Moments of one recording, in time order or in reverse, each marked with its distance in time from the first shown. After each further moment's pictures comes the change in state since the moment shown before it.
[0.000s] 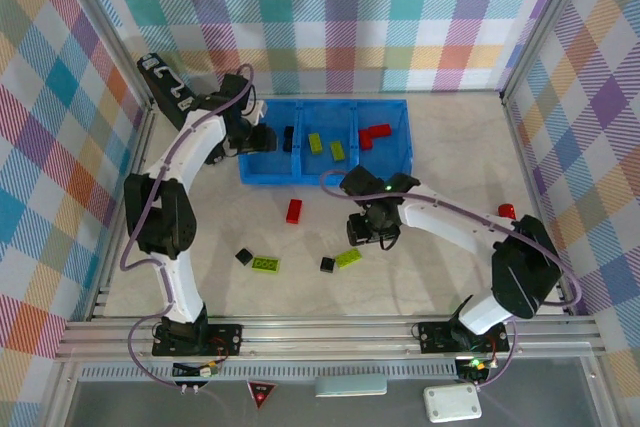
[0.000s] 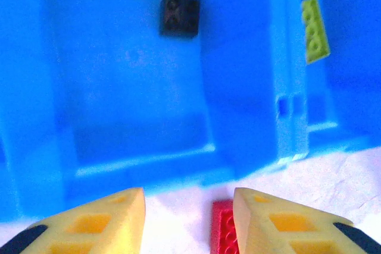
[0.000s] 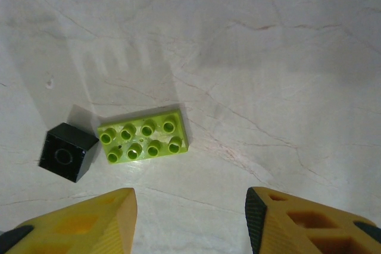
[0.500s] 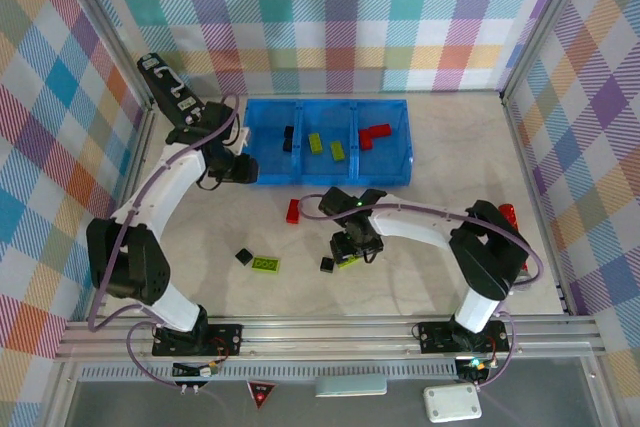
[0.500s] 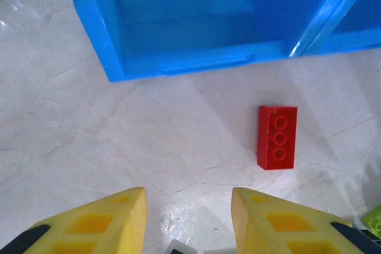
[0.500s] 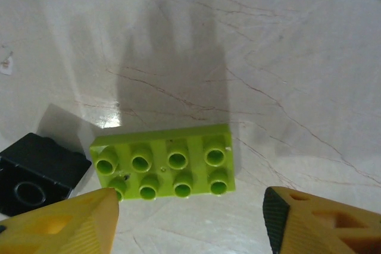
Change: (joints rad) left arm 0.008 -0.356 -0.394 0.023 -0.114 0.080; right arm 0.099 0.182 -0.033 0.121 0.008 0.008
